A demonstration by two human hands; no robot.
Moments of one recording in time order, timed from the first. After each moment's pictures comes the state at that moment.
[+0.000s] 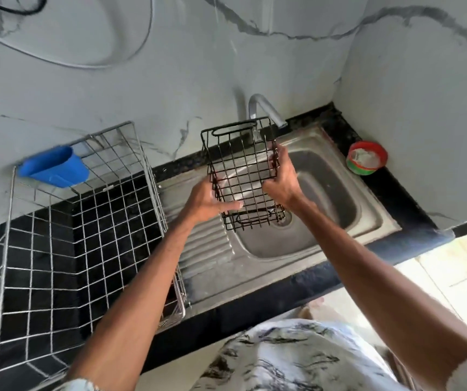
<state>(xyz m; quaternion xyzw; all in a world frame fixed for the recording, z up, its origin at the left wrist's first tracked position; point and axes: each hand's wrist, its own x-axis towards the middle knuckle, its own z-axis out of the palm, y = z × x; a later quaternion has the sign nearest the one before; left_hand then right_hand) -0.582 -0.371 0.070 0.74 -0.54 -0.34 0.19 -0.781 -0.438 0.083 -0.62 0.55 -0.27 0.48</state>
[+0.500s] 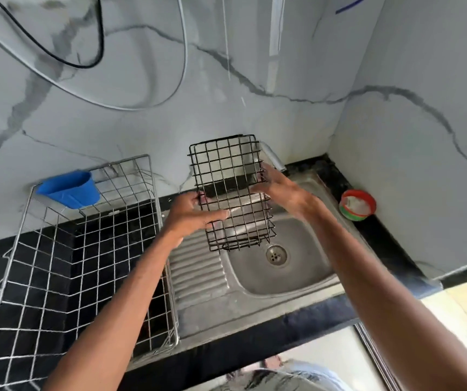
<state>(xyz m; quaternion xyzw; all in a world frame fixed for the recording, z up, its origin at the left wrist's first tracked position) -0.557 -0.366 0.124 0.74 -0.42 -0.40 0.35 -0.785 -0.453 0.178 -0.65 0.43 -0.19 0.60</state>
